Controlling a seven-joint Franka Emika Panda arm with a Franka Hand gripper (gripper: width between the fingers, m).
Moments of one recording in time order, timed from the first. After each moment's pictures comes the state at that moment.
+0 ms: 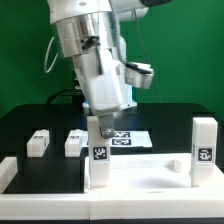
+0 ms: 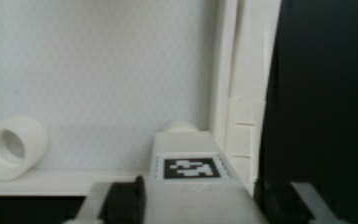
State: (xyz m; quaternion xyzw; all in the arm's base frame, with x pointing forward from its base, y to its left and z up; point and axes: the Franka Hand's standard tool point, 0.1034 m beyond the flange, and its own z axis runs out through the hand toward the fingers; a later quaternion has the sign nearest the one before) arm 0.632 -0.041 0.111 -0.72 0.68 0.03 0.10
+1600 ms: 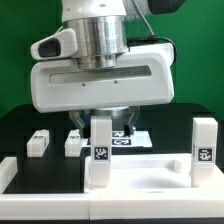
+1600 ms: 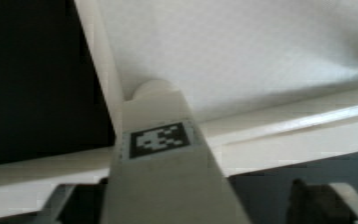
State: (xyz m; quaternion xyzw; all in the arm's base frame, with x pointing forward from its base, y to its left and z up) arm 0.633 -0.037 0.108 -0.99 0.11 -0.02 0.05
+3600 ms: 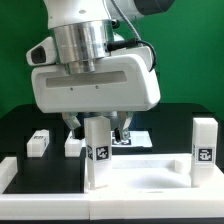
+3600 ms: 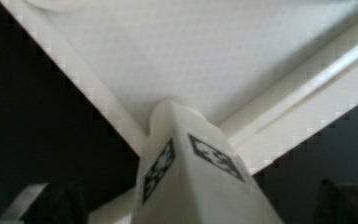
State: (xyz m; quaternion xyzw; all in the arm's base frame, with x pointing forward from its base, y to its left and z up) arm 0.627 -0.052 0.104 -0.98 0.18 -0.01 0.06
